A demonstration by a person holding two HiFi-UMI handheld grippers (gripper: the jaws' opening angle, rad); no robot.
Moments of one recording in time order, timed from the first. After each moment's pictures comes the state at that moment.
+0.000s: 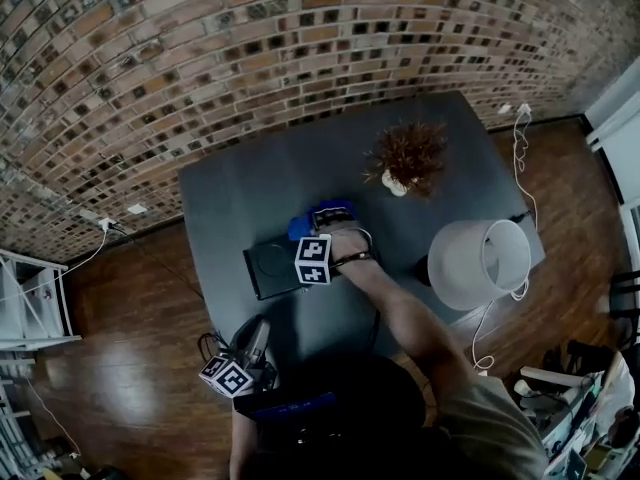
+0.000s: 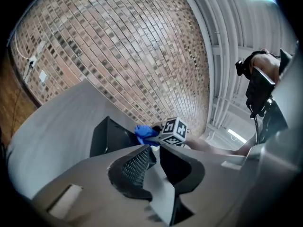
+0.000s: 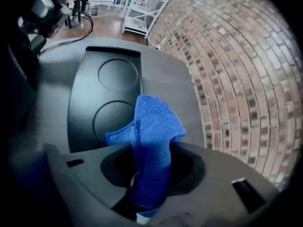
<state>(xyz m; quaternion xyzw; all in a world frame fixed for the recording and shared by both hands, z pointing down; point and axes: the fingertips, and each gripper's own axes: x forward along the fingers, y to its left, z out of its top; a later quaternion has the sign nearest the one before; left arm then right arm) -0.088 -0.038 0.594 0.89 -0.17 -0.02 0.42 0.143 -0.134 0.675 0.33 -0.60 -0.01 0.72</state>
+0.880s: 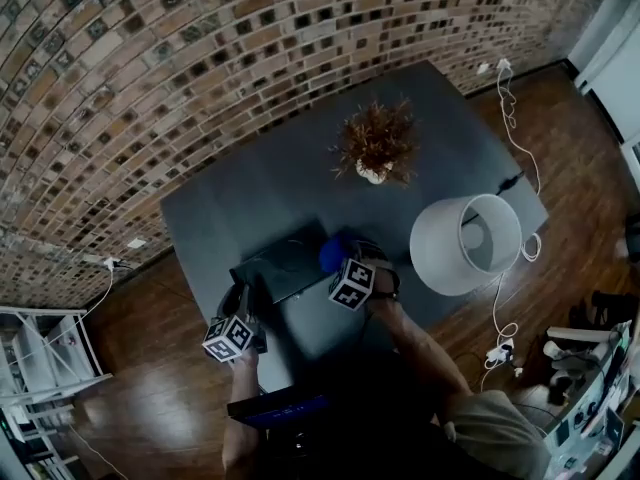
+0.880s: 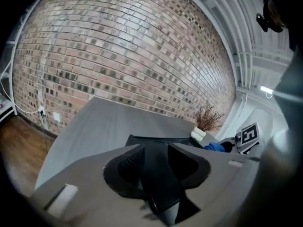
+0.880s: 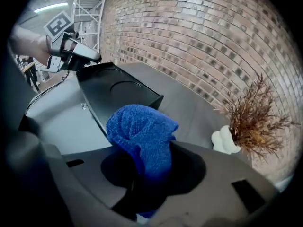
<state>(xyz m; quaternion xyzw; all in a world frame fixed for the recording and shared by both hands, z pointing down) -0.044 -0.154 0.661 0.89 -0.31 0.15 0.29 0.184 -0.025 0.696 0.57 -0.63 0.18 0.49</state>
